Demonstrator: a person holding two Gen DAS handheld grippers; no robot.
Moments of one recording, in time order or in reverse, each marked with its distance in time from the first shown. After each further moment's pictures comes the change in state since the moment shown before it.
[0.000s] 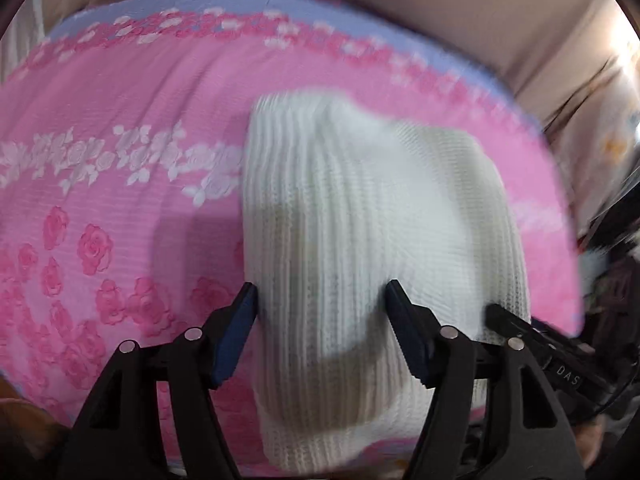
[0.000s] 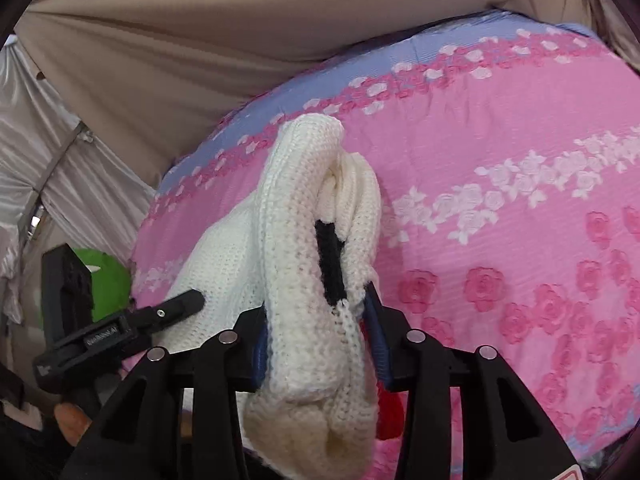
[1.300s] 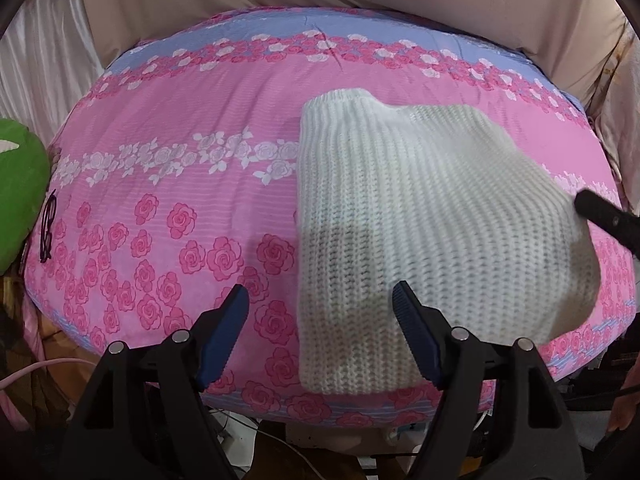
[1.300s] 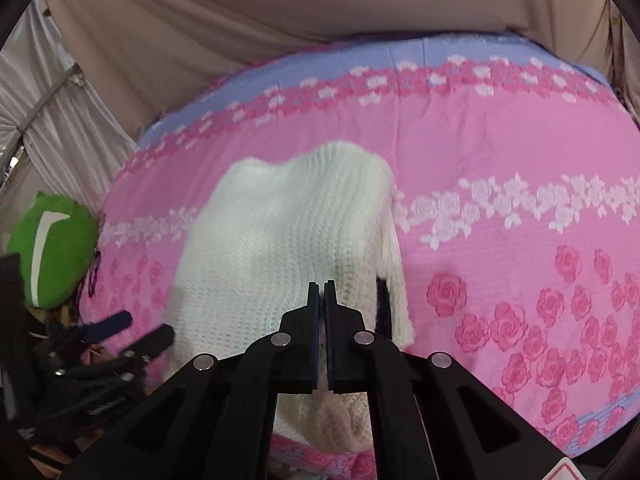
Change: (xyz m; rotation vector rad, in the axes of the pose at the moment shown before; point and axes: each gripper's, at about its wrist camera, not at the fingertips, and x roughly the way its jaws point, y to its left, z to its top) left arm -0.050 -0.022 -0.034 0.012 -0.057 0.266; right arm -0.024 0.013 -0.004 -0.167 0.039 -0.093
